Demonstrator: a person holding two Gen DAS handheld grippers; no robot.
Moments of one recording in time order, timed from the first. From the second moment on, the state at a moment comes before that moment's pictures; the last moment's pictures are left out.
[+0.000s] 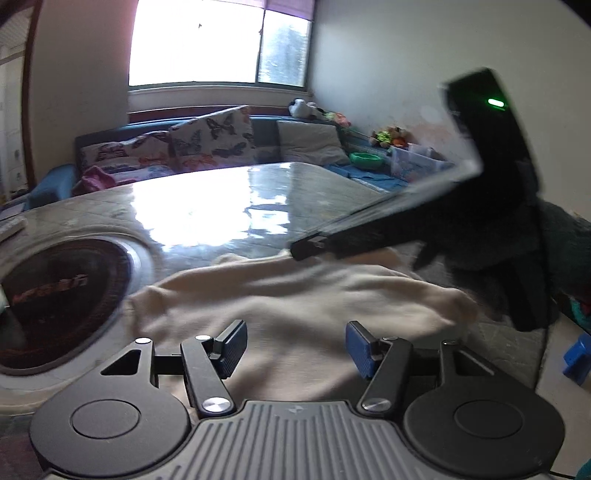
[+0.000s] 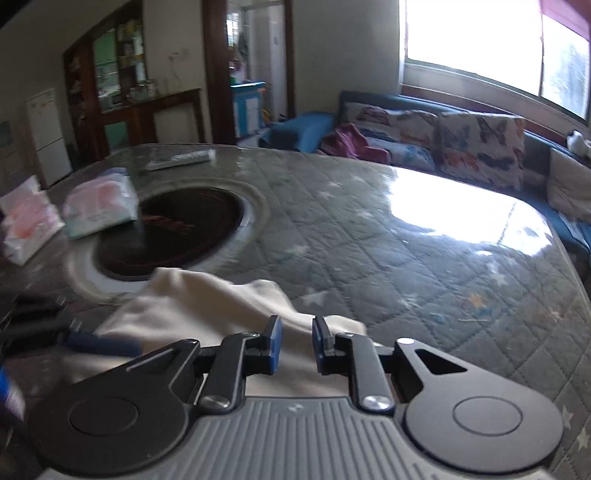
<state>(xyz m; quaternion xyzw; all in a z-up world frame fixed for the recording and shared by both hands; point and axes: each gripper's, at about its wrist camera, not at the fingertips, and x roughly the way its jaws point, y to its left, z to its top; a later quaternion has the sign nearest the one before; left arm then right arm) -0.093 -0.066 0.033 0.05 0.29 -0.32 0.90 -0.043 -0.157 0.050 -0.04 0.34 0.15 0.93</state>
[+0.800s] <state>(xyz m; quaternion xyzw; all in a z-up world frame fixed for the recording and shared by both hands) -0.064 0.005 0.026 -0.02 0.34 -0.19 0.92 -0.073 -0.095 0.037 -0.07 0.34 0.21 0.92</state>
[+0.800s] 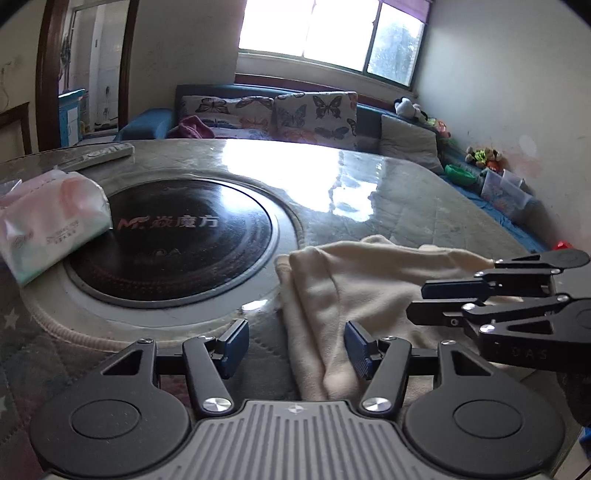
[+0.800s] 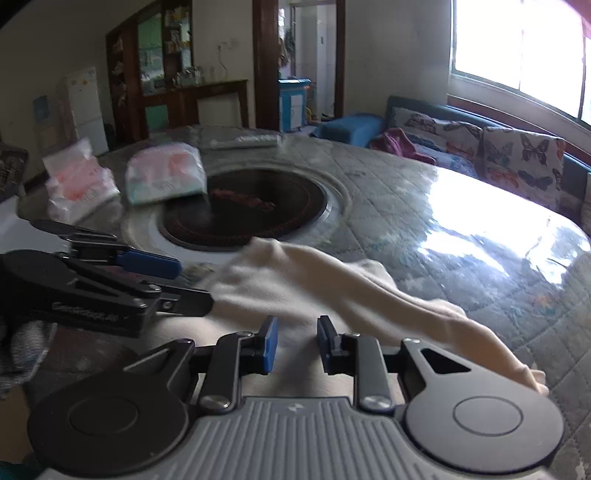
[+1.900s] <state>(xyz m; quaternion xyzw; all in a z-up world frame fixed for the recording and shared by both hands) -0.042 0.030 0.039 -0.10 0.39 -0.13 0.91 -0.121 -0.002 0.024 -0.24 0.30 0.30 0.87</state>
